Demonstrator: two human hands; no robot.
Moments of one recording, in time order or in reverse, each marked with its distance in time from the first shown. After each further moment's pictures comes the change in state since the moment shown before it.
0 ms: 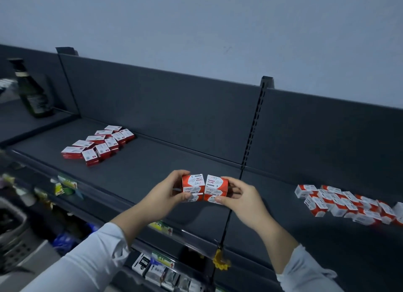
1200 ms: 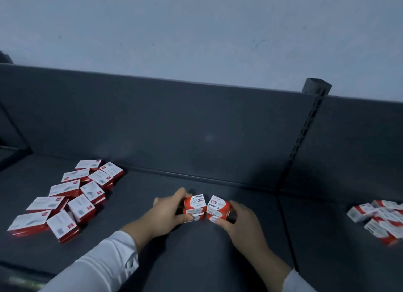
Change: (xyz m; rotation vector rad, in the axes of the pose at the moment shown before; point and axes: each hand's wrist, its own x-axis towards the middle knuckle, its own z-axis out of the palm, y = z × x) left_hand 0.172 -0.146 -0.092 0.370 -0.306 0.110; right_hand 0.155 0.047 0.128 -0.408 0.306 0.110
